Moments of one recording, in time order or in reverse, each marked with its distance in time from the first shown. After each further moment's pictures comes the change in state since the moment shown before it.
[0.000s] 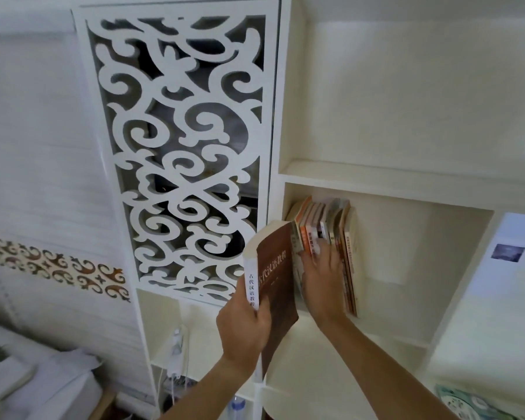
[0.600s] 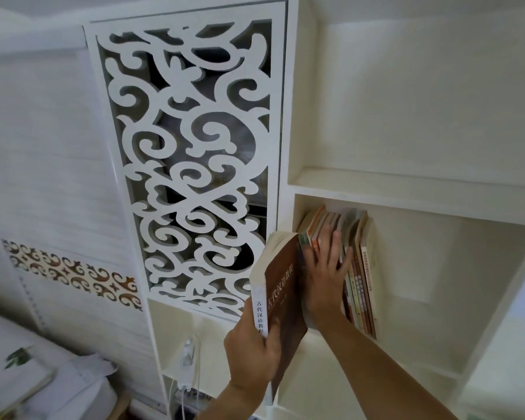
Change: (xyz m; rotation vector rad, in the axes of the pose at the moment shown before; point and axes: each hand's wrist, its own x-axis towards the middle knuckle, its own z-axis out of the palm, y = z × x) left_hand -0.001 -0.010 0.012 -0.035 0.083 0.065; right_hand 0.045 -0.008 0.041 -0.322 0.073 -0.021
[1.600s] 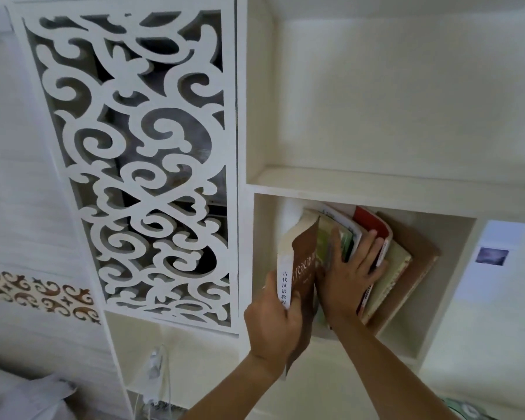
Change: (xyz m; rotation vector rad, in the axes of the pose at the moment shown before) left_hand 0.013 0.065 0.077 -0.038 -0.125 0.066; right_hand -0.008 0.099 -0.006 0.017 0.141 0.359
